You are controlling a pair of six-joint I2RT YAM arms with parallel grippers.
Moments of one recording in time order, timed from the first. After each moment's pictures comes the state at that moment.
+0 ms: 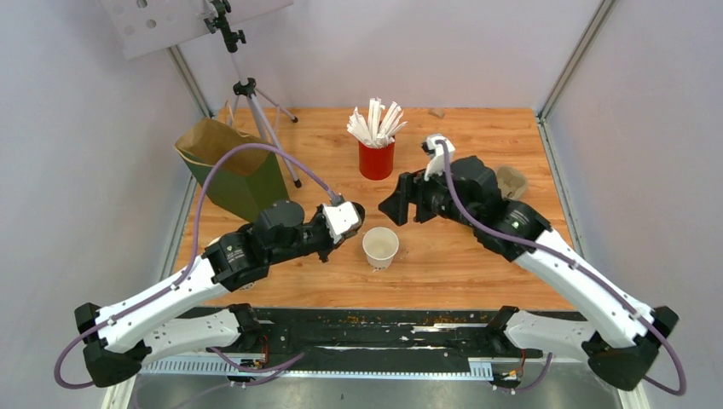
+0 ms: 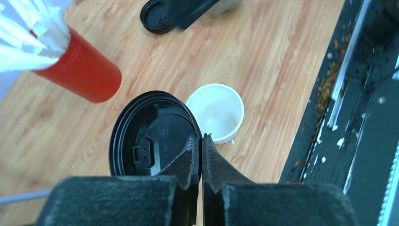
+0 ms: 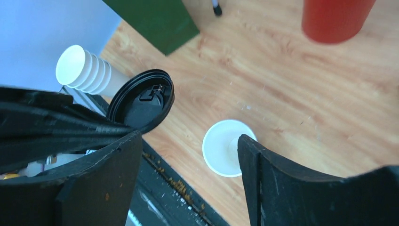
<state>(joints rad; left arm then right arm) -1.02 0.89 0.93 -0.41 0.07 0.28 0.80 1.12 1.23 -0.57 -0.08 0.45</state>
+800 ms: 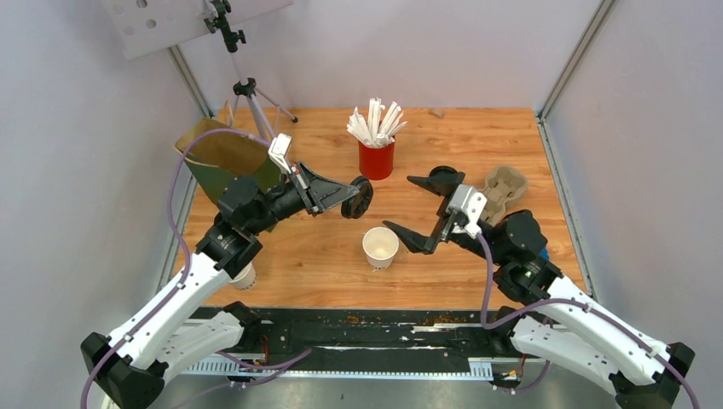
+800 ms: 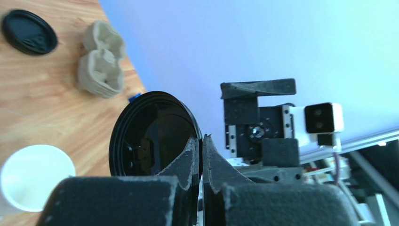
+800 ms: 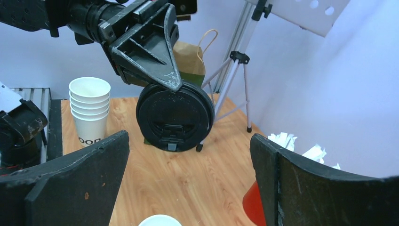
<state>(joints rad) -0.61 0.87 0.88 0.08 0.41 -1.06 0.84 0.71 0.73 0.27 -0.29 -0.19</state>
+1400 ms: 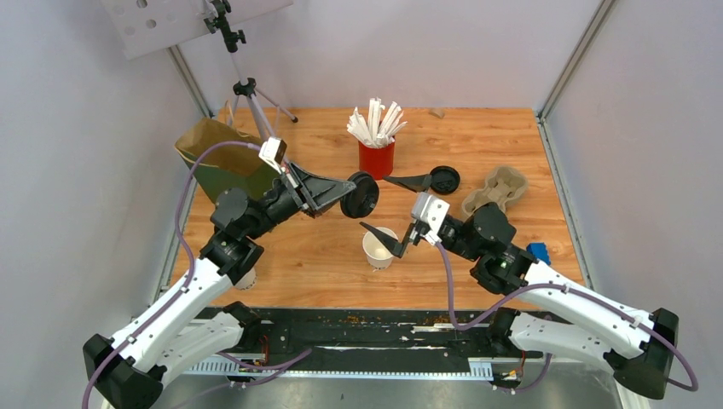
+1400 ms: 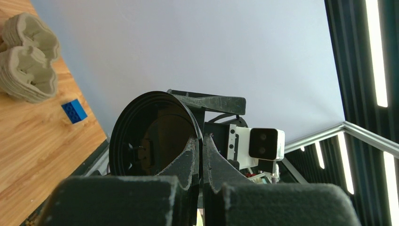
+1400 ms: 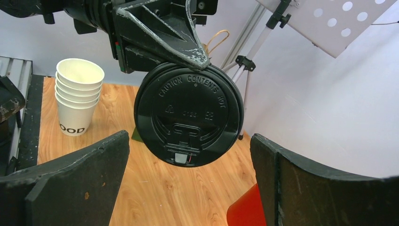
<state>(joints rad) -0.61 0.84 0.76 0.38 0.42 -1.41 0.98 0.88 0.78 0.33 -0.22 -0.40</state>
